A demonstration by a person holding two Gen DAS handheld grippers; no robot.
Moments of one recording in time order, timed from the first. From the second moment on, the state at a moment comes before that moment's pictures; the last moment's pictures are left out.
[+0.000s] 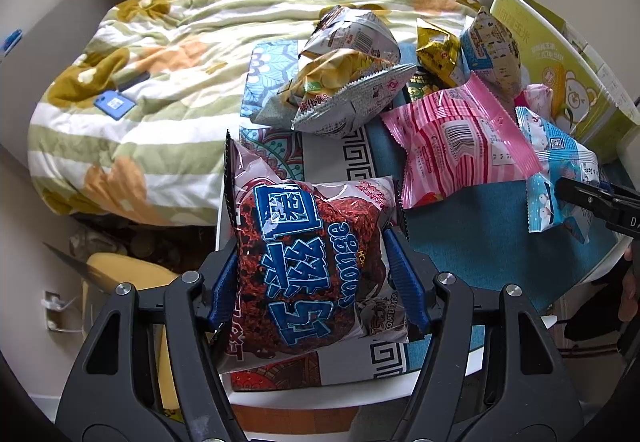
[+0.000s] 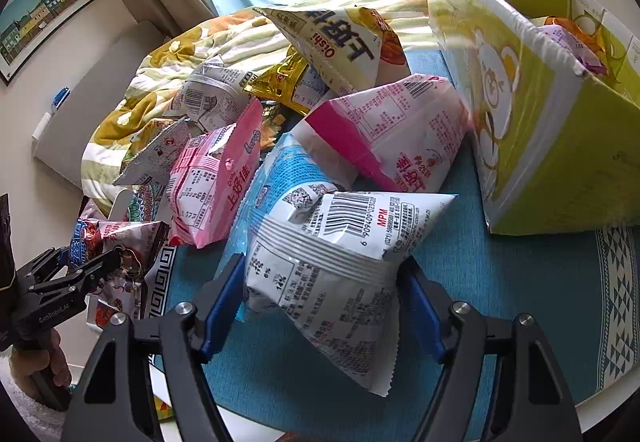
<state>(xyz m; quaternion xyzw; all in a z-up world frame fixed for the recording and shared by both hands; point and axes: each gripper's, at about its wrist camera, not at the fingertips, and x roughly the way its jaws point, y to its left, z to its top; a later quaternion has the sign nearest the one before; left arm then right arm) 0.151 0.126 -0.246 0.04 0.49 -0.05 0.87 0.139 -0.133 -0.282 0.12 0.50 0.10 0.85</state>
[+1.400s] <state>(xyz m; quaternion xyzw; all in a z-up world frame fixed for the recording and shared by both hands) 0.239 -0.237 -0.090 0.01 0.39 -0.20 0.90 0.127 -0.390 -0.086 0.11 0.35 0.04 0.93</state>
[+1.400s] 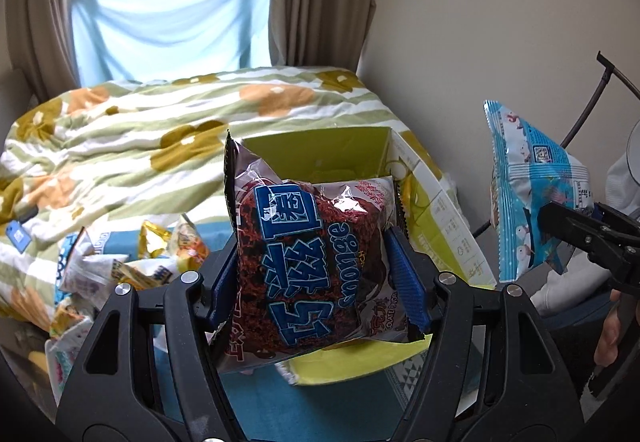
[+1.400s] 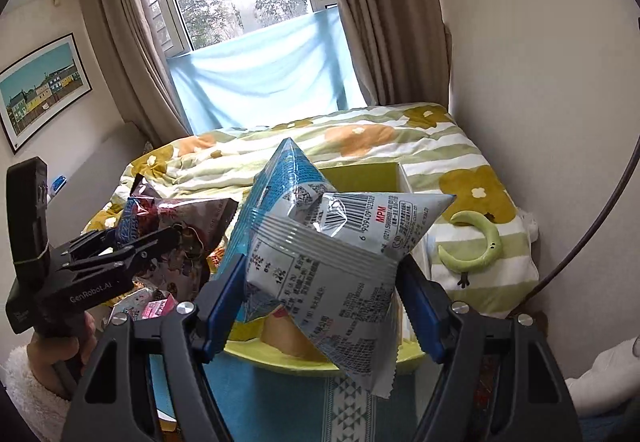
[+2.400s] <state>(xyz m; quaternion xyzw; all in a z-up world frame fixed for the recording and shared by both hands) 0.264 -0.228 -0.127 0.05 0.44 -0.19 0.87 0.251 -0.390 -0.140 0.13 0.45 0.11 0.88</state>
